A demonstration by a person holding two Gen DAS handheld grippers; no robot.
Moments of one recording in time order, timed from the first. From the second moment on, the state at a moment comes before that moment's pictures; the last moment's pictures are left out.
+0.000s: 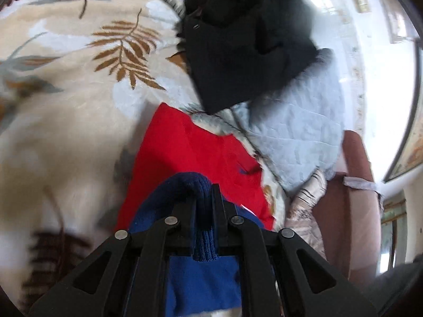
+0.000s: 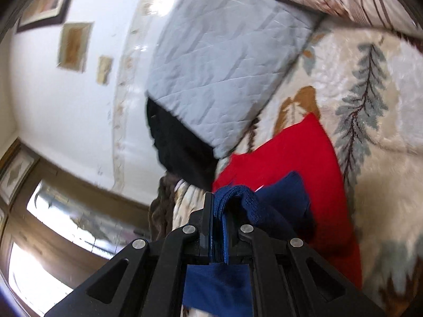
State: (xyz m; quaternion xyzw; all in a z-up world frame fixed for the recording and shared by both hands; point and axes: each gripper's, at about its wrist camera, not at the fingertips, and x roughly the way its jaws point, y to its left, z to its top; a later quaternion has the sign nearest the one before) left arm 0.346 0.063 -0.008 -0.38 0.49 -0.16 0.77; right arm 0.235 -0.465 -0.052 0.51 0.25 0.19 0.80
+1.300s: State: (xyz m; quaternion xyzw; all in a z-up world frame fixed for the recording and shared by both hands) left arm 0.370 0.035 0.015 -0.19 0.48 -0.15 0.85; right arm 0.298 -0.453 -0.029 0.28 0.29 0.11 0.91
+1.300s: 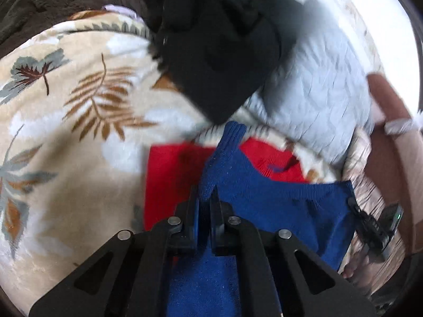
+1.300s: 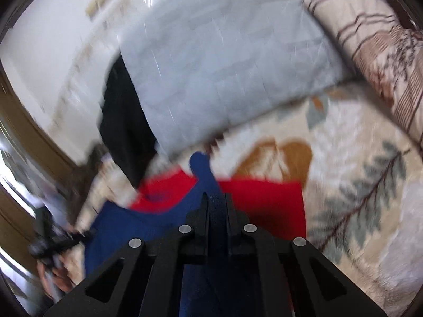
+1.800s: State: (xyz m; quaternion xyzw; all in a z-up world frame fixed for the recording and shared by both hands) left arm 0.368 0.055 -0.007 -0.21 0.49 -0.12 0.84; right arm 0.293 -0.495 -0.075 0.38 0.30 0.04 0.88
